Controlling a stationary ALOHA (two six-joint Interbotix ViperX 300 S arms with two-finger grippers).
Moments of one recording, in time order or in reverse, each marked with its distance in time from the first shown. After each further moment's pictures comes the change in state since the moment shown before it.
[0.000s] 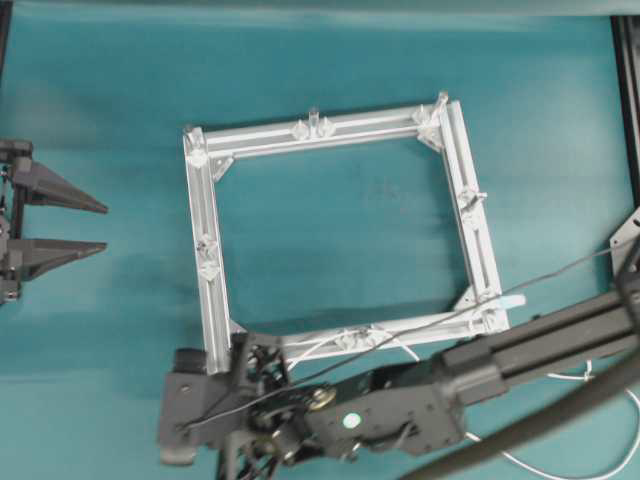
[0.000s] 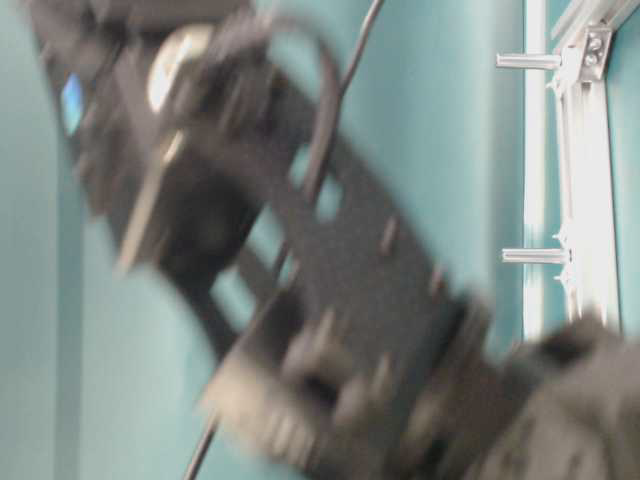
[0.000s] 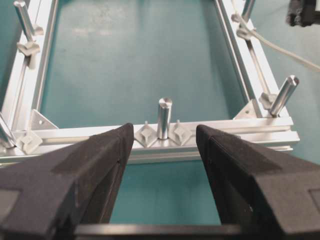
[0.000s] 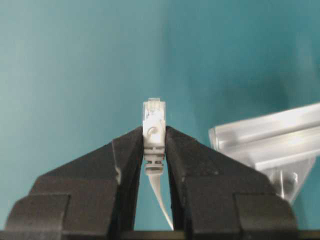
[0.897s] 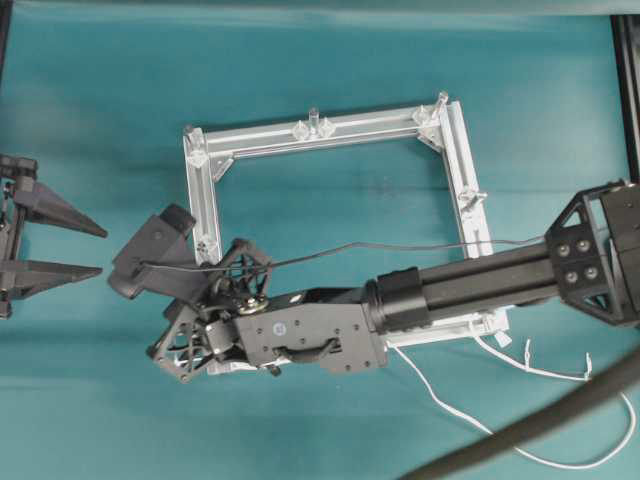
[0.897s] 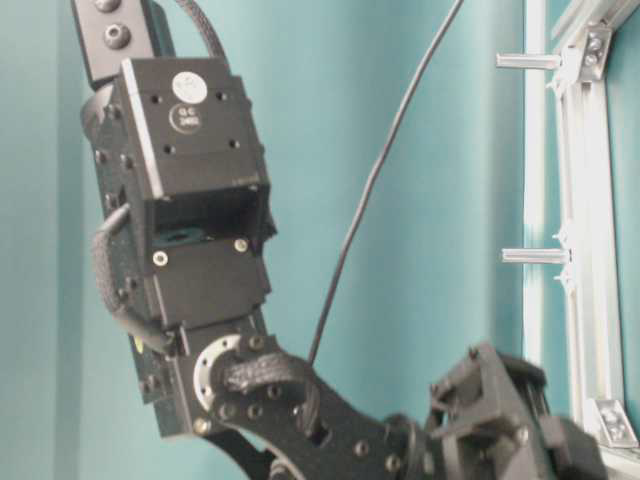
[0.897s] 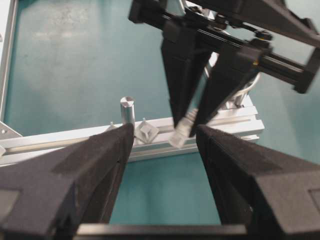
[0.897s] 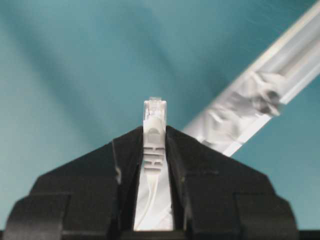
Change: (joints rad) left arm -0.098 0.000 0.000 0.000 0.000 -0.002; right arm -0.170 0.101 -0.190 -0.021 0.314 0.322
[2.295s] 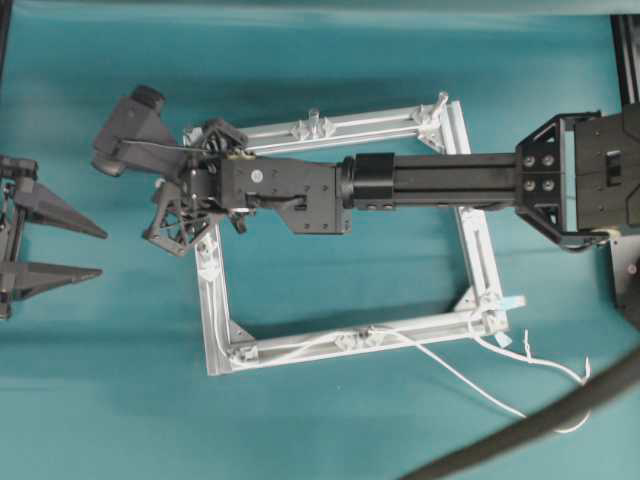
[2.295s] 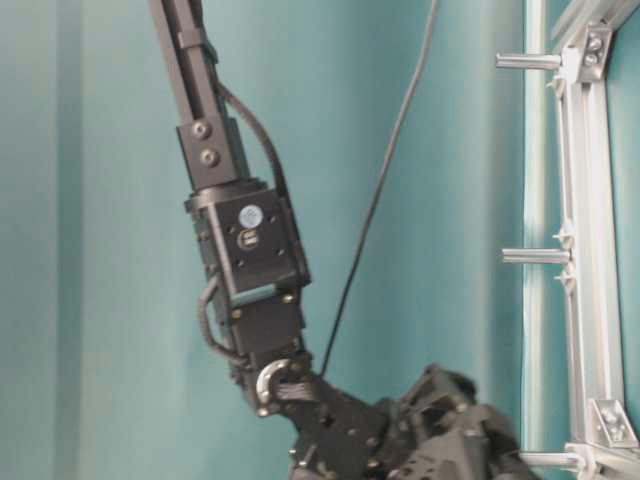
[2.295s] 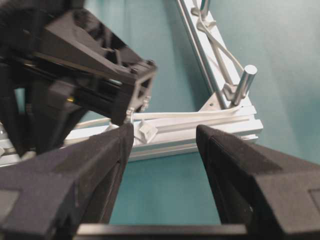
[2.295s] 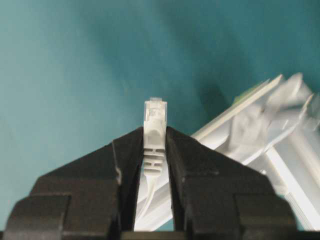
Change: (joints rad) left arm -0.003 0.002 0.000 0.002 0.000 0.002; right arm -0.265 0.080 -0.140 0.156 -0.117 -0.558
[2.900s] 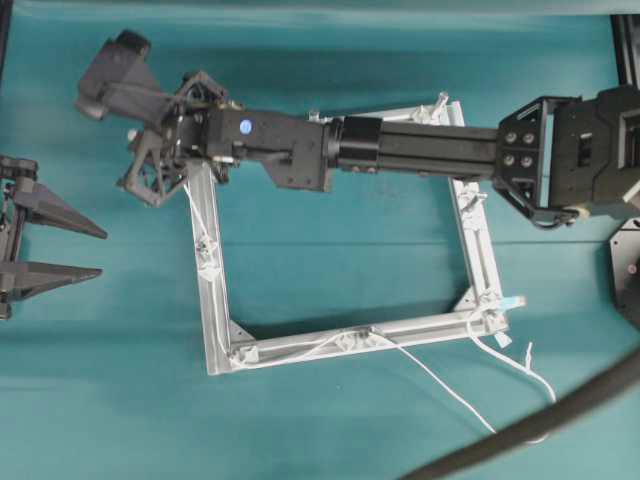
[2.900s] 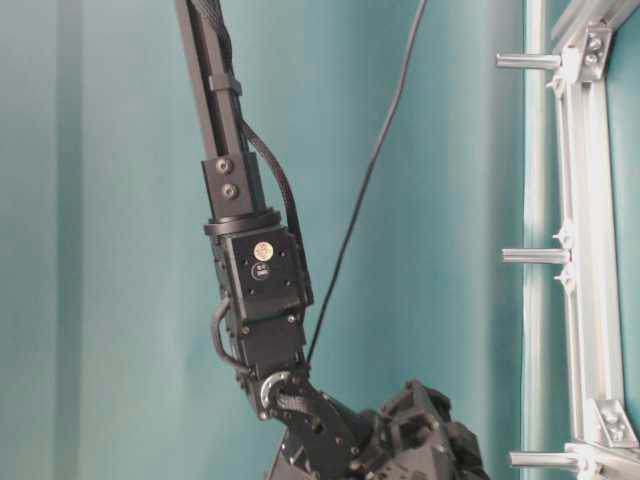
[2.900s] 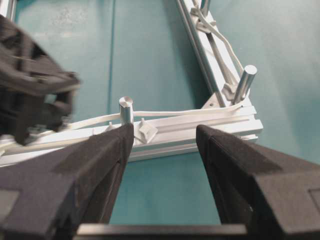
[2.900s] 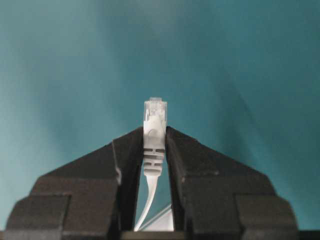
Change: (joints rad) left arm 0.000 -0.002 0.000 -0.002 0.000 -0.002; right arm -0.084 0.067 -0.135 0.009 -0.055 -0.006
